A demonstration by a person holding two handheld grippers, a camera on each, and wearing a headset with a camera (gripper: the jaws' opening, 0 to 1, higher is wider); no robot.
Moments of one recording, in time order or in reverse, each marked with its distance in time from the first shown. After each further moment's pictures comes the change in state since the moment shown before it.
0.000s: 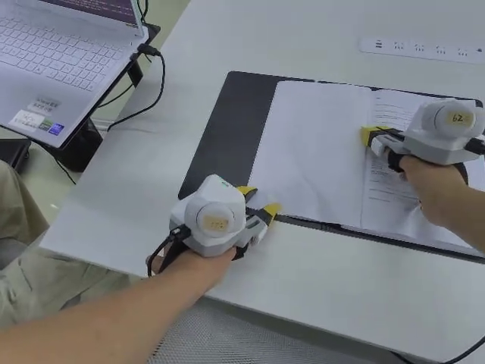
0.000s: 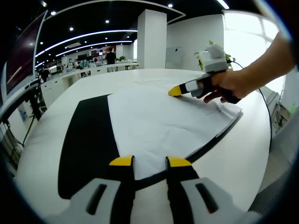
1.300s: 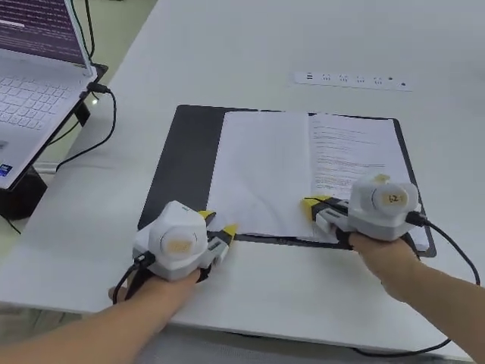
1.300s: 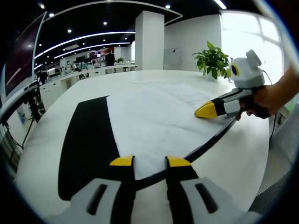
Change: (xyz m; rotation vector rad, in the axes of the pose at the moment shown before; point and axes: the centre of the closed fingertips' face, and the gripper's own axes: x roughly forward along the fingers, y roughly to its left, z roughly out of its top) left arm 0.001 0.001 -0.001 0.014 -0.014 -0.014; right arm -0.083 0.071 -0.055 -0.077 0.072 0.075
